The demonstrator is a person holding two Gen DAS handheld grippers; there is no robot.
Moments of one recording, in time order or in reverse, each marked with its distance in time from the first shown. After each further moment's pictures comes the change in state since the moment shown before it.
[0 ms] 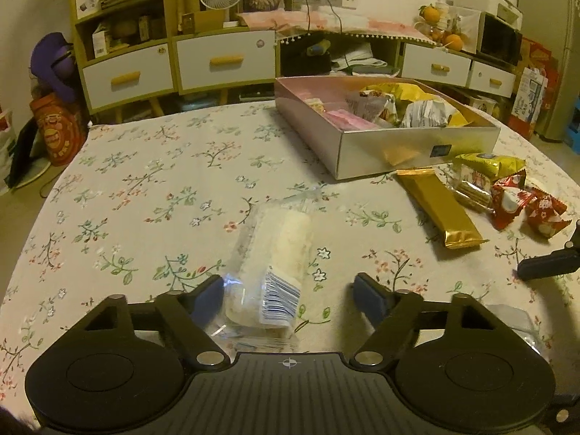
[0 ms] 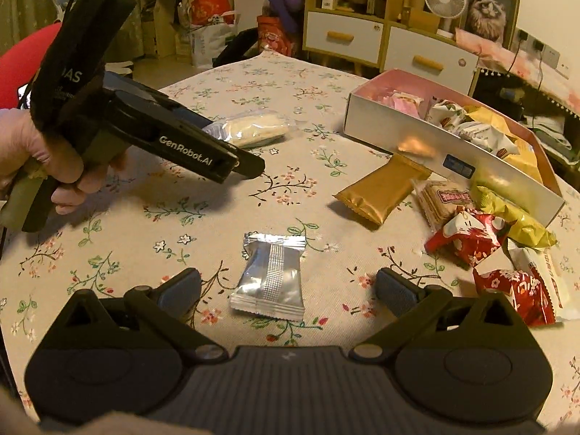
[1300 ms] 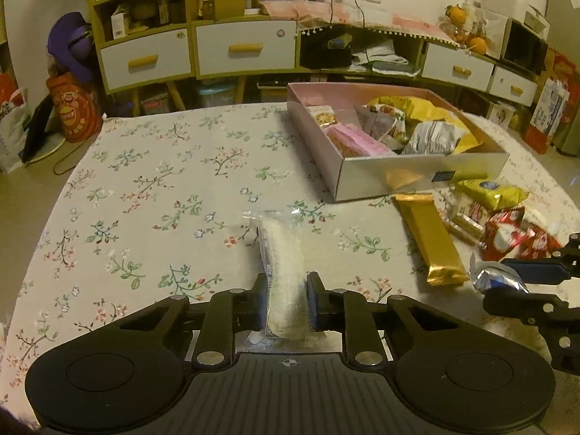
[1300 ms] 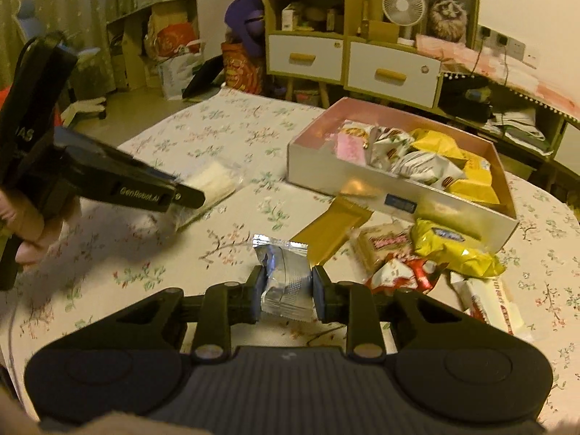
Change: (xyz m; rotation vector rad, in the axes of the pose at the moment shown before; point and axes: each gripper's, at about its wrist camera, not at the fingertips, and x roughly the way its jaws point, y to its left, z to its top) left arm -0.015 -0.011 0.033 -0.087 0.063 0.039; right arm -0.019 -0.046 0.033 0.114 -0.067 -0.047
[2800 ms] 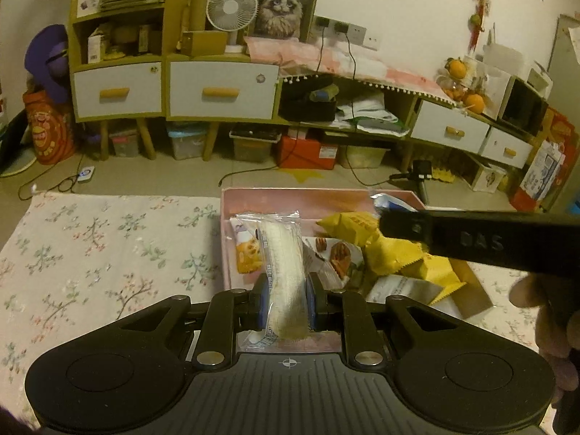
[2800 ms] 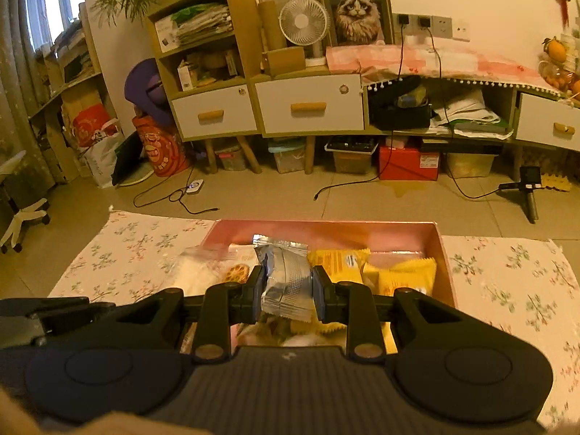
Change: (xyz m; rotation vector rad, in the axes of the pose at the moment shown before) left arm 0.067 -0.054 0.119 -0.086 -0.115 -0.067; right arm 0.072 -0.119 0.111 0.276 -0.092 -0.084
